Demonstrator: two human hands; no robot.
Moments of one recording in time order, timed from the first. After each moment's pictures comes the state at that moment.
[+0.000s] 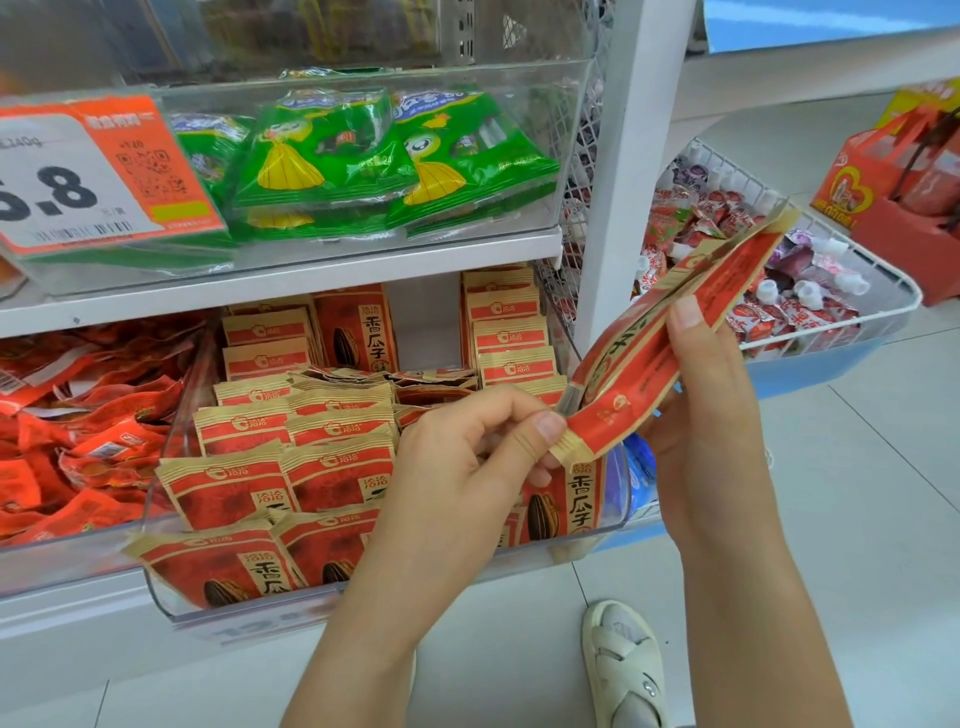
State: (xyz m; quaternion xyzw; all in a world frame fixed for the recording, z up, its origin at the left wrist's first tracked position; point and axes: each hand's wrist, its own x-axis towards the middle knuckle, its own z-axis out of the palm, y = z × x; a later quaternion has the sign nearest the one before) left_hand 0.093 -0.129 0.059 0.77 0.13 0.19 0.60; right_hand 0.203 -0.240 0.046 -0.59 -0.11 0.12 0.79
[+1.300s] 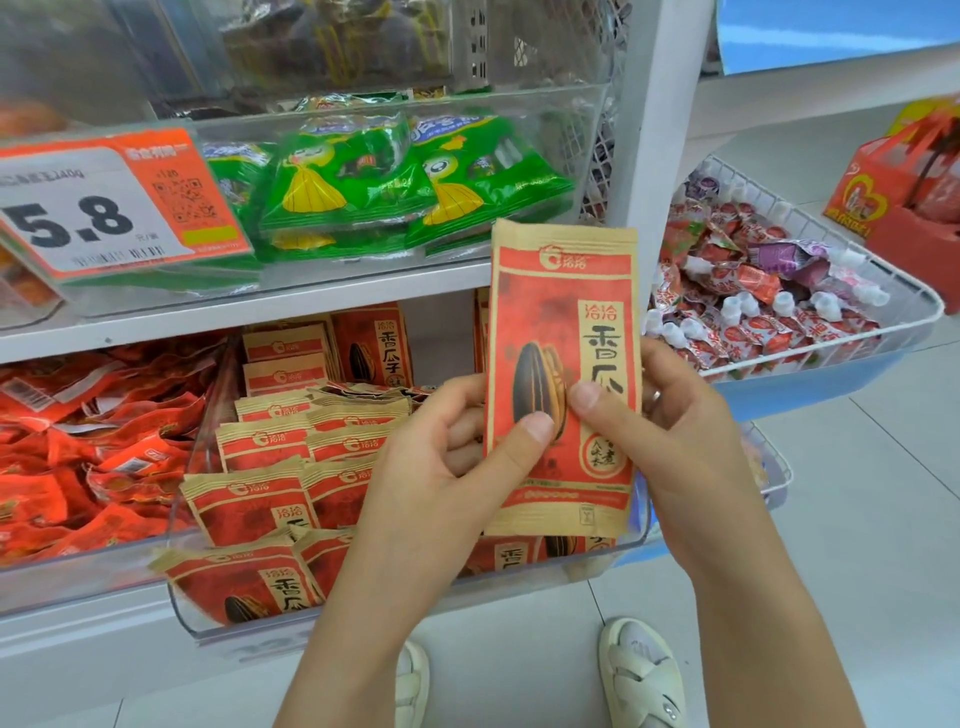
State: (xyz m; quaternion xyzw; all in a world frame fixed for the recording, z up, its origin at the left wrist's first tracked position) left_hand 0.083 -0.113 0.060 0.69 0.14 0.19 0.69; right_hand 0.191 -0.231 0.053 -0.58 -0.22 0.20 0.76
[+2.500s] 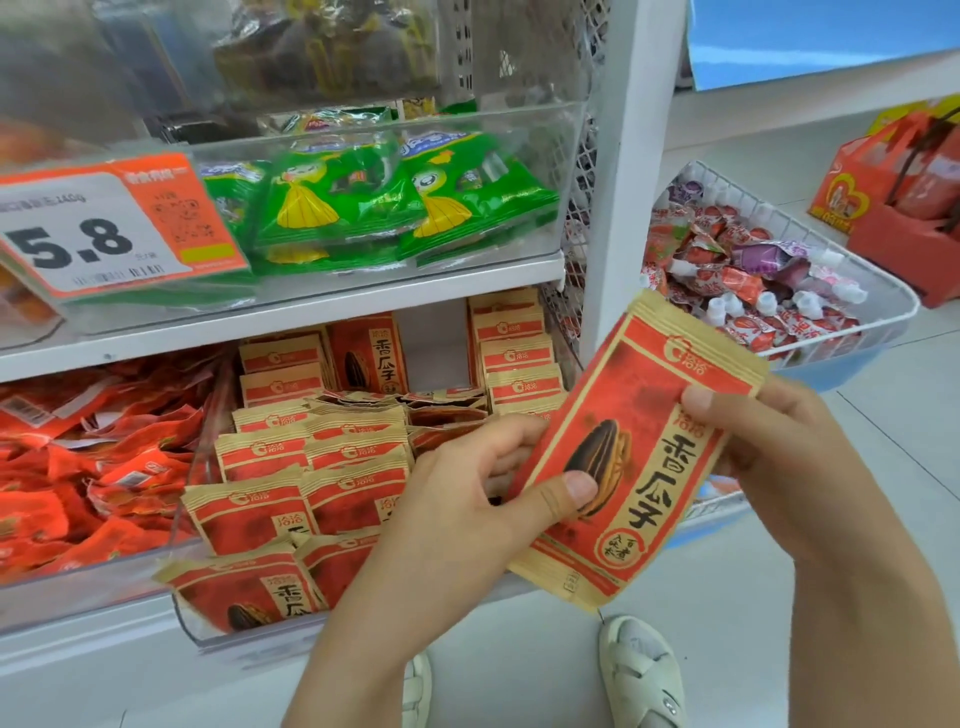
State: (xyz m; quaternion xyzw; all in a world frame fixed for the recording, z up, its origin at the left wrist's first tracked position) left_hand 0.083 -0.119 0.063 0.76 0.11 0.08 0.63; right_hand 0.221 -0.283 0.059 -0.64 -0.24 0.19 0.71
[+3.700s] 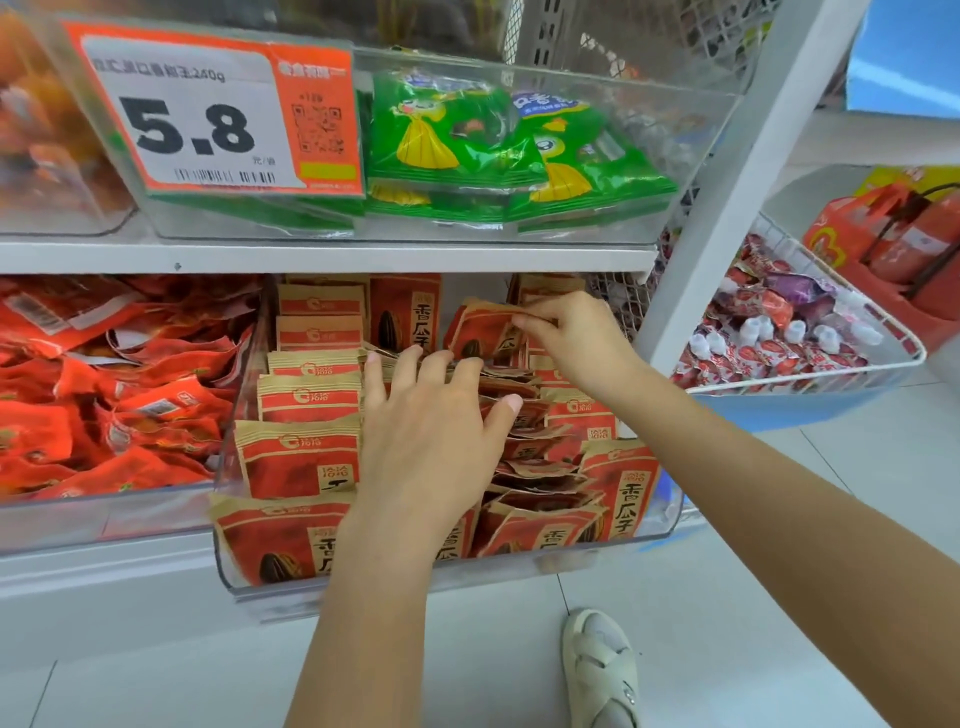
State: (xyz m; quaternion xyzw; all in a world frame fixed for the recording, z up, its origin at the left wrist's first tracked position) left_hand 0.089 -0.053 0.030 0.95 0.28 0.05 0.14; right_hand 0.260 -0.114 0.030 -0.86 -0.41 0.06 0.30
